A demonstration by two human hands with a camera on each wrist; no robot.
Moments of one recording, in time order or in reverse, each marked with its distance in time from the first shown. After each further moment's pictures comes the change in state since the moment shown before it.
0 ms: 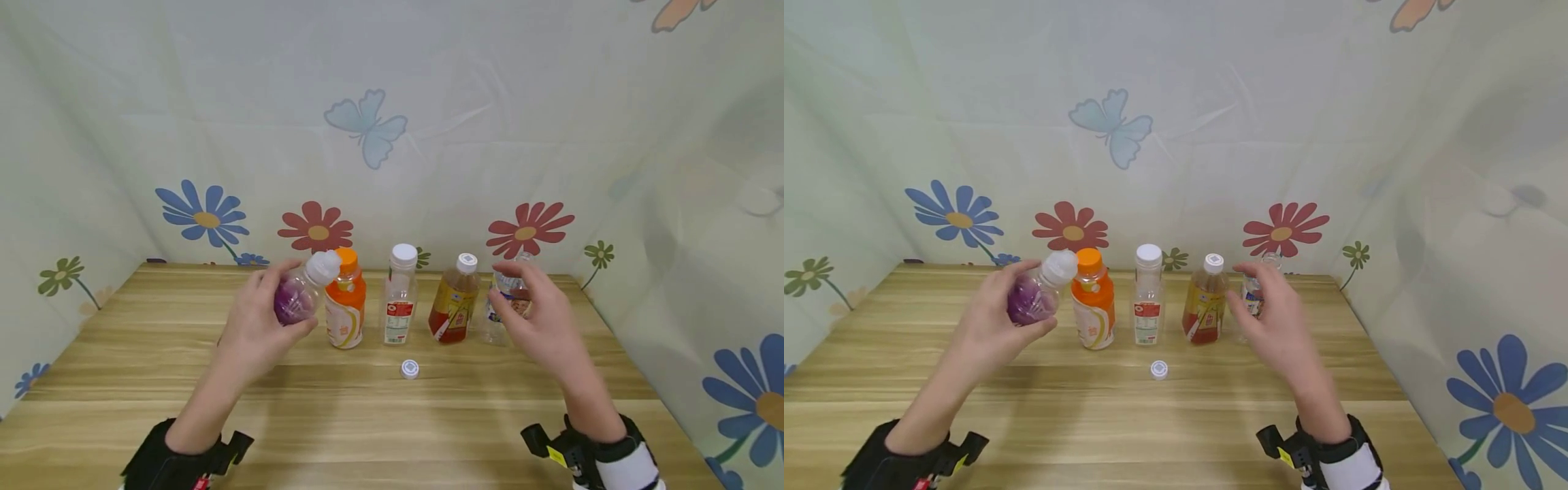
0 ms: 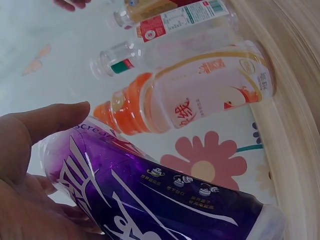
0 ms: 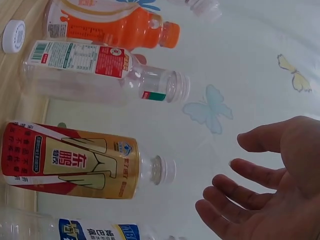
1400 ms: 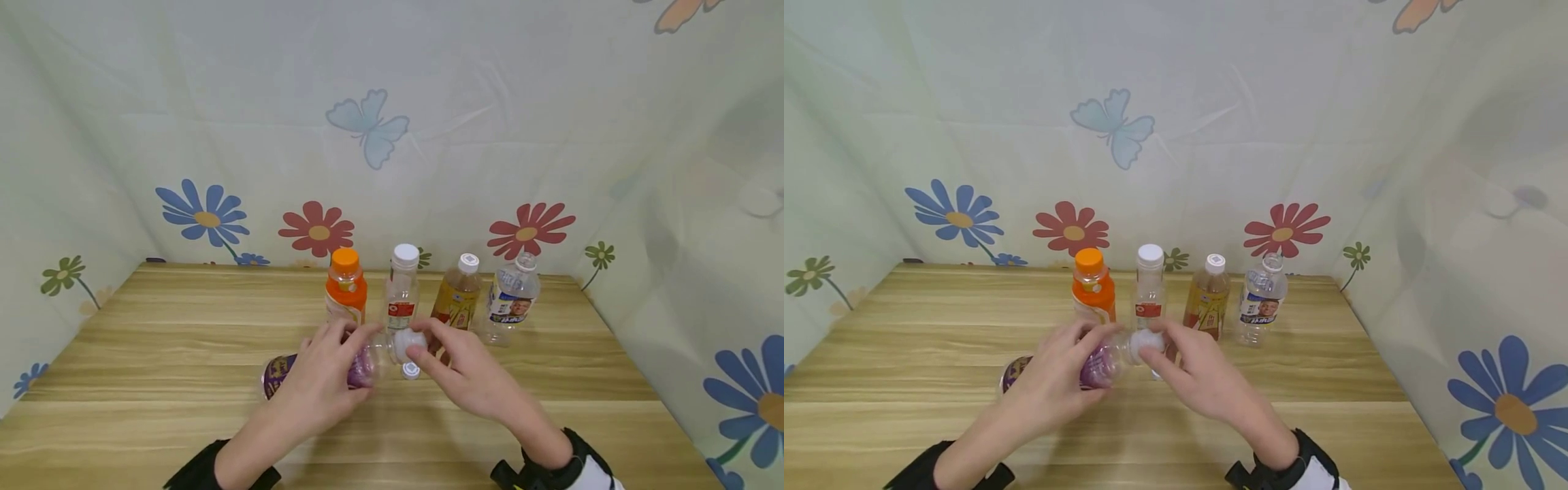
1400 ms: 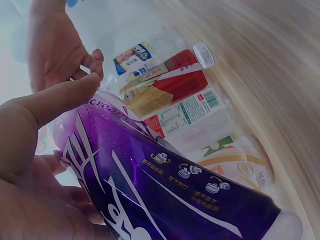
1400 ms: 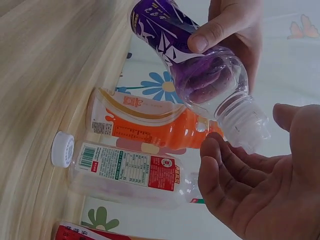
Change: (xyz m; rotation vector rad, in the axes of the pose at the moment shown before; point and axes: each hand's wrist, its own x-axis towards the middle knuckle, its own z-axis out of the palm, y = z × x) left_hand -0.036 0.034 0.054 0.249 -0.226 0.280; right_hand -0.022 -0.043 0.067 0.246 -0.436 -0.064
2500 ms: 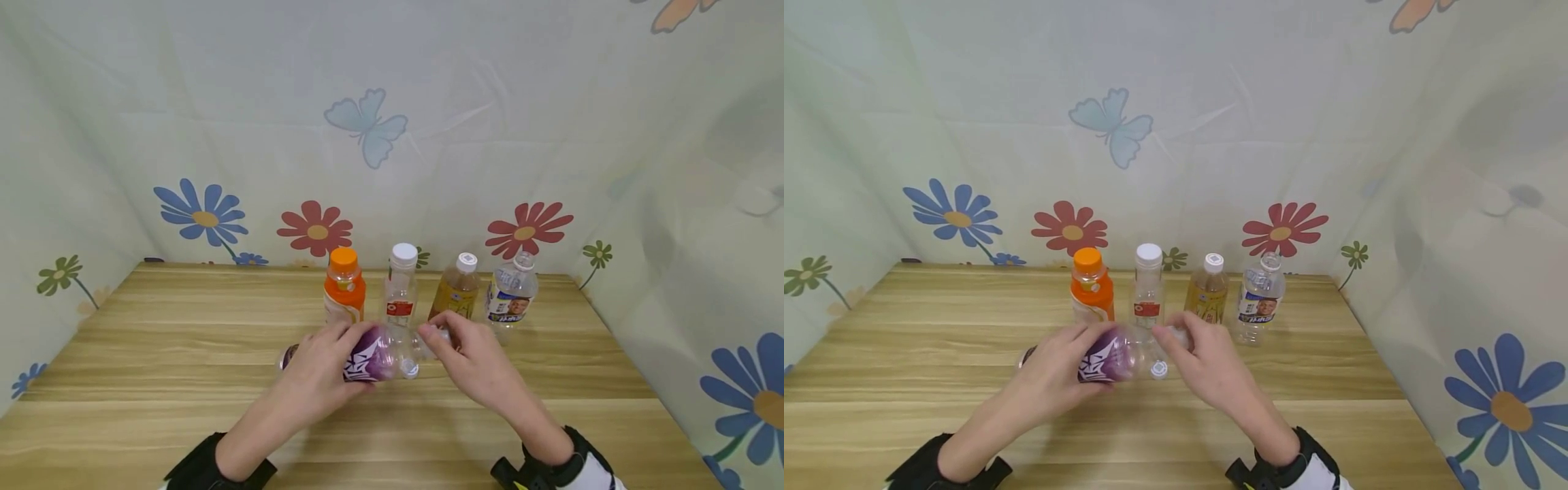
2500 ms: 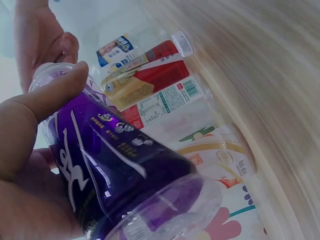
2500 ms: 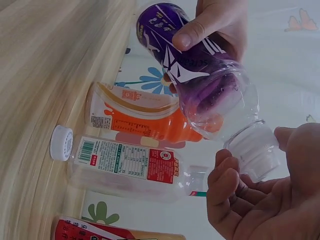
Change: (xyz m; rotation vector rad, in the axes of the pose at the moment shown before) left_hand 0.006 -0.015 0.008 -0.007 -0.012 0.058; right_hand -0.001 0.001 -0.006 -0.067 0.166 0.179
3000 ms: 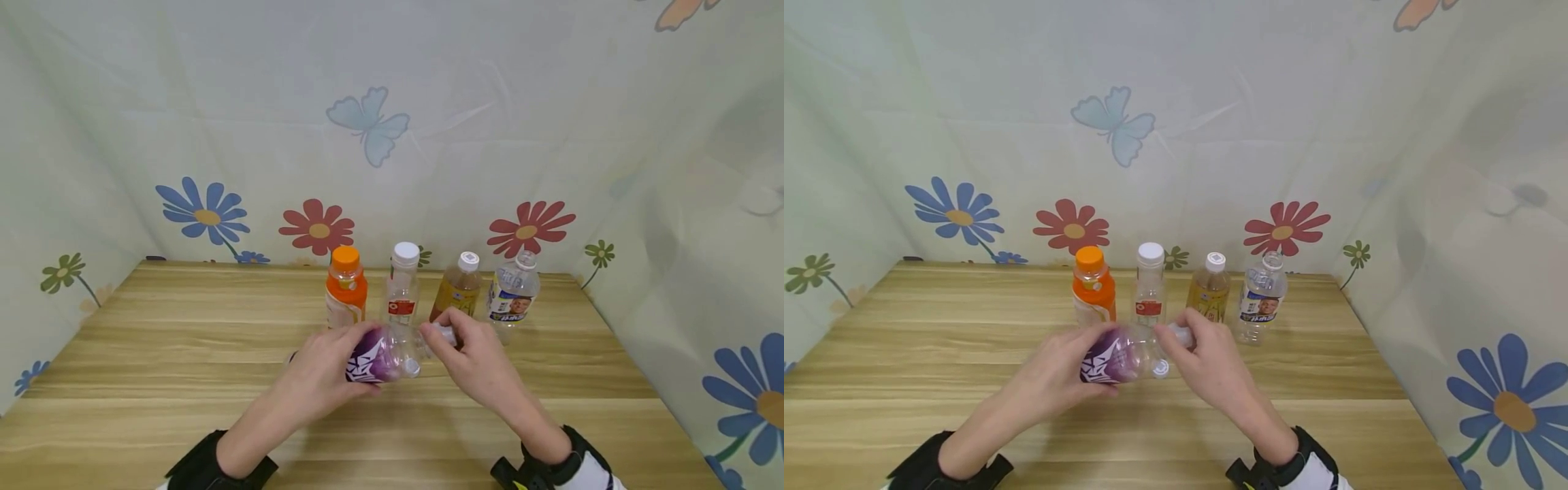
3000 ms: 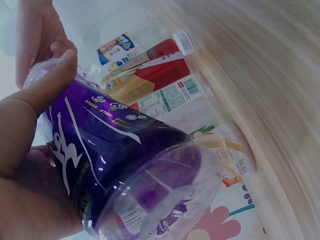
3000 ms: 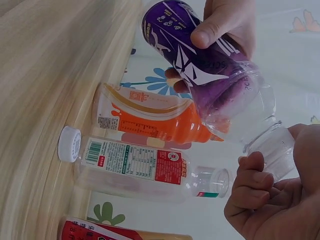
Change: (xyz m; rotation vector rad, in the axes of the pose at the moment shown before) left_hand 0.002 0.000 -0.001 -0.092 -0.038 0.018; right_hand -0.001 0.002 0.005 0.052 0.071 -0.010
